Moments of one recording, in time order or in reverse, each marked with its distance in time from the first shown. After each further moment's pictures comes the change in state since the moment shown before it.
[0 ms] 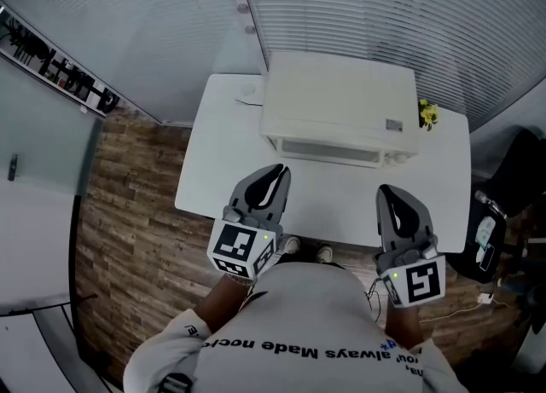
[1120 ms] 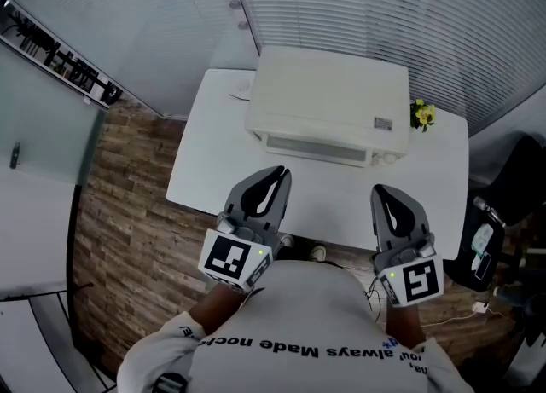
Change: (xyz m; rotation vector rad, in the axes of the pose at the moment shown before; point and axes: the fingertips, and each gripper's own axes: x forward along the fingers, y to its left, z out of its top) left arm 0.005 -0.054 0.025 0.030 -0.094 0.003; right arm -0.012 -0.029 -0.010 0.023 -0.024 0.065
